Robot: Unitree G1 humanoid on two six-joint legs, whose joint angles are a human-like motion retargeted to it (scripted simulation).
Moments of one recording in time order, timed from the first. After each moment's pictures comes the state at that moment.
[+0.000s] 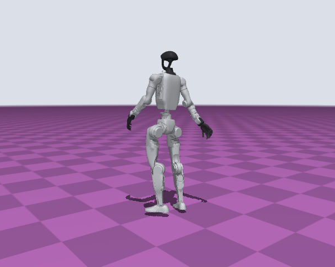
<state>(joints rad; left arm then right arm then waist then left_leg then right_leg) -0.28 0.18 -0.12 0.96 0.25 -0.08 -0.24 0.34 -0.30 -0.12 1.70 -0.25 0.26 -0.04 0.00 -0.02 -0.08 0.02 -0.02 0.52 0.01 -0.05 0.02 0.09 -0.16 -0.45 -0.03 0.08 0.13</state>
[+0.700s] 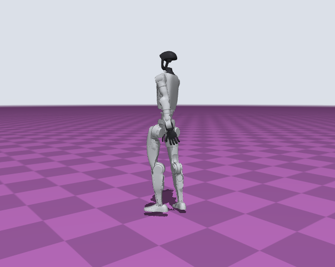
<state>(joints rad) 0.35 0.09 0.42 1.46 0.24 0.10 -0.36 -0.14 -0.13 0.25 1.49 -0.36 0.03 0.08 0.14 -0.07 -0.06 -0.04 -0.06 0.38 0.03 -0.03 0.02 0.14 -0.18 -0.59 -0.04 0.06 0.14</state>
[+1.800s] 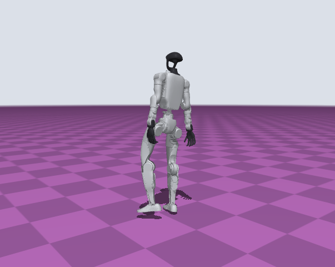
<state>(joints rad) 0.13 0.11 0.18 1.42 0.24 0.08 -0.22 0.07 -0.26 -0.03 1.52 -0.31 0.11 0.05 -0.05 -0.02 0.00 -0.08 0.10 0.52 0.34 0.00 0.02 0.06 -0.13 -0.36 0.02 0.00 0.06</state>
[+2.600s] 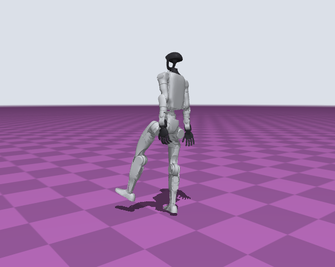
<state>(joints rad) 0.25 0.08 0.23 1.40 0.19 0.06 -0.20 0.06 -0.24 0.04 1.48 -0.38 0.10 0.08 0.11 -0.04 0.09 -0.48 0.07 0.31 0.19 -0.04 0.01 0.06 -0.13 -0.40 0.02 0.00 0.02</state>
